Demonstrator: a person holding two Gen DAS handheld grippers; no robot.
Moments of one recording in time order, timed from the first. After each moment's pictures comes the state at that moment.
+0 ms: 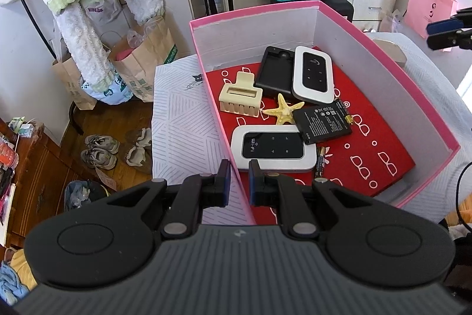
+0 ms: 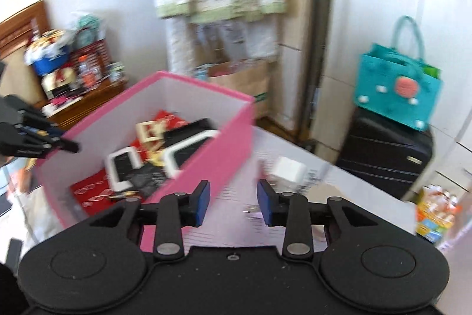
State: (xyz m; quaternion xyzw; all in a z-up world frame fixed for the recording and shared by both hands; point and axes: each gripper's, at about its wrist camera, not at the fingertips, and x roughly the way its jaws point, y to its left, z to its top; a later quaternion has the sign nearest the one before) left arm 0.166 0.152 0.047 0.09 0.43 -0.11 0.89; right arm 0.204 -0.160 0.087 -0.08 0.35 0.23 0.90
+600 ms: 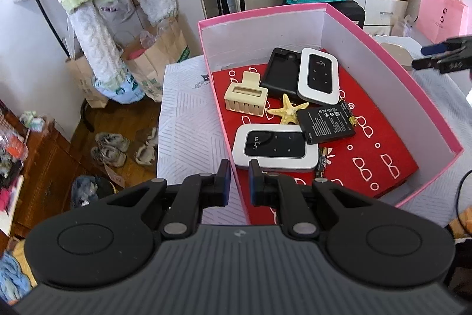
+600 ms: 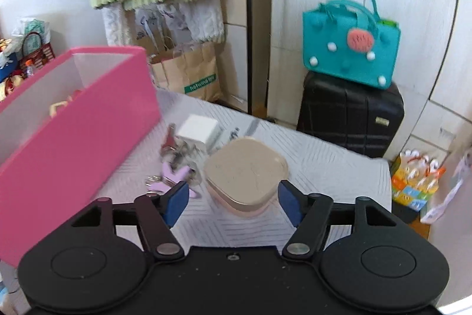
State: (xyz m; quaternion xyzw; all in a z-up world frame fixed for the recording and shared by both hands) left arm 0.158 0.146 0.048 0.09 0.43 -0.08 0.90; right arm 0.257 -0.221 -0.006 -0.05 0.38 0.17 0.91
